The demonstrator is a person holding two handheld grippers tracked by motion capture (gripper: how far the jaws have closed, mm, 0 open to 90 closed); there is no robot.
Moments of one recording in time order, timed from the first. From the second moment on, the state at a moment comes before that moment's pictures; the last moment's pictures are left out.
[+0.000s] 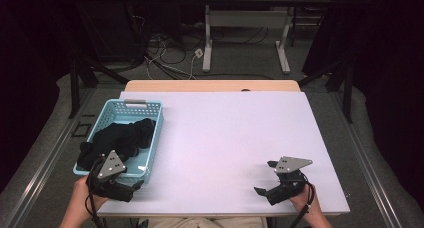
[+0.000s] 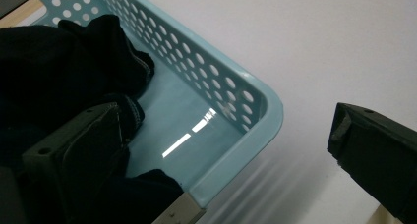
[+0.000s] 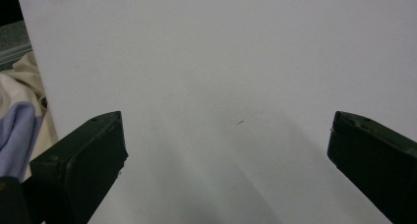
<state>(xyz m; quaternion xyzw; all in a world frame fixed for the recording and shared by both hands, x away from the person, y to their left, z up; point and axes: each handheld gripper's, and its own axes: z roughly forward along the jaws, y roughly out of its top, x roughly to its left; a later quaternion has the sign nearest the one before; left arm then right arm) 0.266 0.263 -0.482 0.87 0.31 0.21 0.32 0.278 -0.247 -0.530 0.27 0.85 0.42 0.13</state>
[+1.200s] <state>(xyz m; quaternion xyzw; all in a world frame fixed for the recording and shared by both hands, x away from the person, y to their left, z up) 0.271 0.298 -0.448 0.84 0.36 0.27 0.30 0.278 -0.245 -0.532 0.27 0.86 0.42 0.13</state>
